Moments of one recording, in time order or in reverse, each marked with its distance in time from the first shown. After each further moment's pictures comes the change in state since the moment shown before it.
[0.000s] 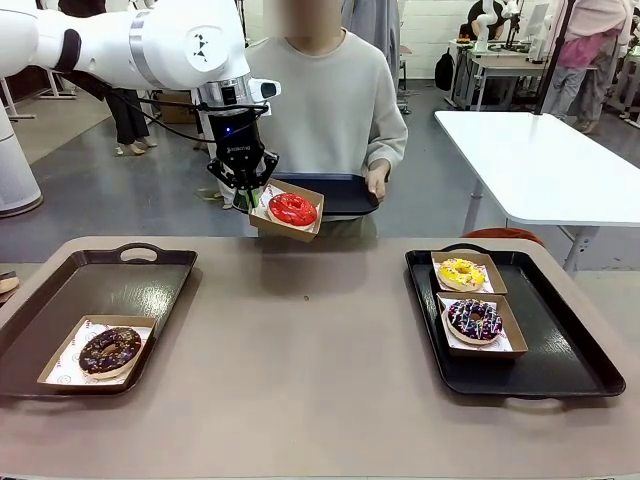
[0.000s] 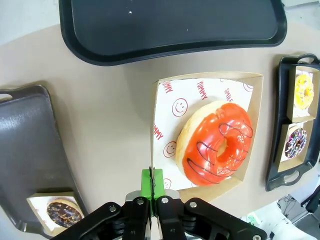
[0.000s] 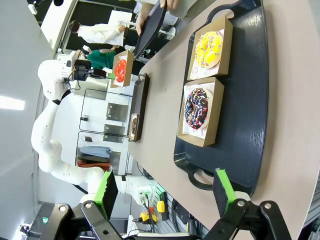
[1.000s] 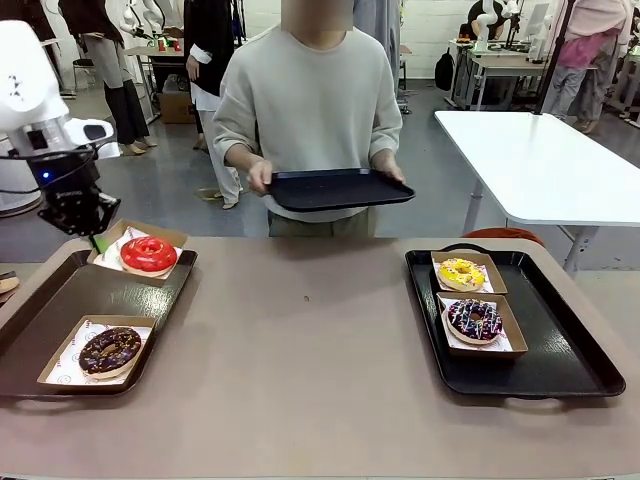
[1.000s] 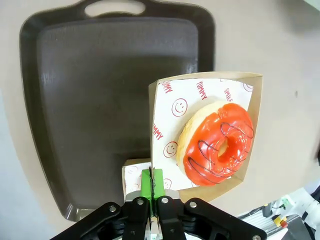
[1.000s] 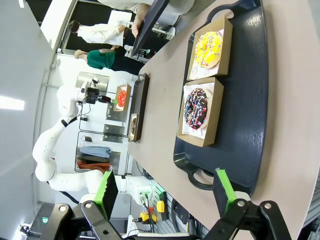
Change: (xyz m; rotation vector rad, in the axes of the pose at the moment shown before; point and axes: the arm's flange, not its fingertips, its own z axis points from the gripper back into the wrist) left arm -0.098 0.264 -0.028 -0.010 0.056 0.117; right arm 0.000 0.000 0.000 -0.001 0.000 0.000
